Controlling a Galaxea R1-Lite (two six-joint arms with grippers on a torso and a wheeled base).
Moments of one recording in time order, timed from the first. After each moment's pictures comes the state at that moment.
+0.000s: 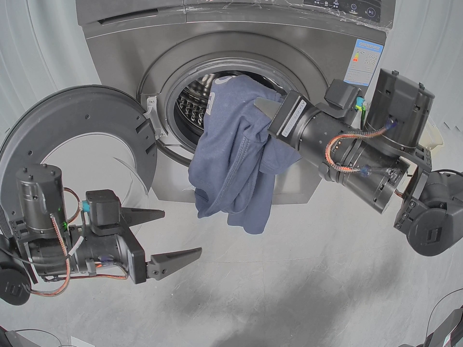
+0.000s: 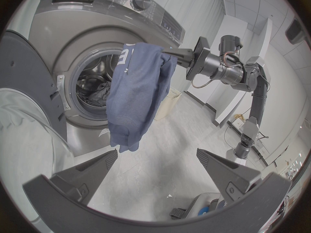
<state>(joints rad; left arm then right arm) -0.51 1.40 -0.52 -0.57 -0.36 0.06 0.82 1.73 -1.08 -0.82 -0.20 0.54</state>
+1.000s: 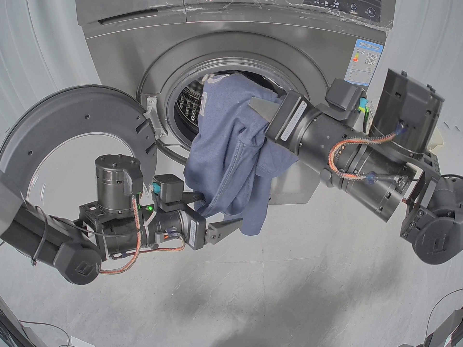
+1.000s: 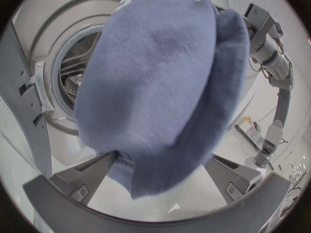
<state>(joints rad) -0.56 1.79 -0.72 -0.78 -0.28 0.03 0.86 1.71 -1.05 -0.83 -0.21 0.55</state>
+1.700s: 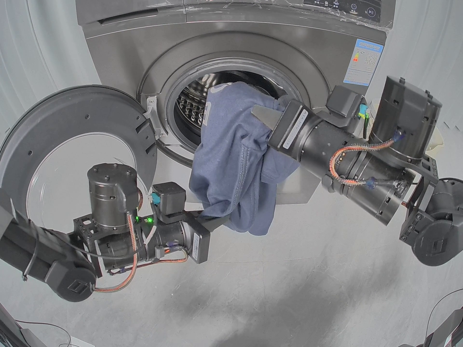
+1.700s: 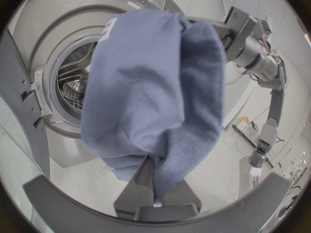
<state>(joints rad) -0.62 1.74 -0.64 -0.86 -0.24 0.02 0.85 1.71 -1.03 -0.83 -0.20 0.54</state>
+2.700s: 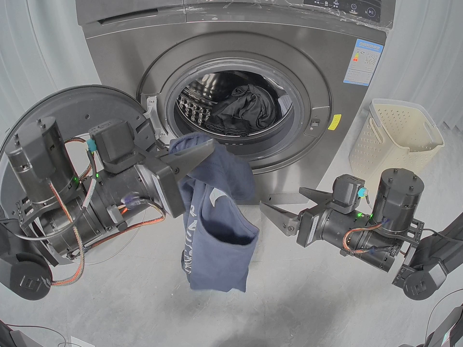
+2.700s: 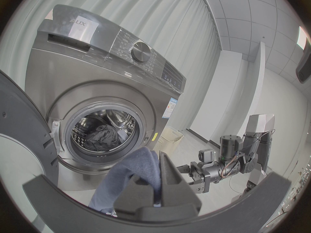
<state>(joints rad) -0.66 1.51 -0.67 -0.97 -0.18 -0.12 0.72 1.75 -0.58 -1.10 -0.05 0.20</state>
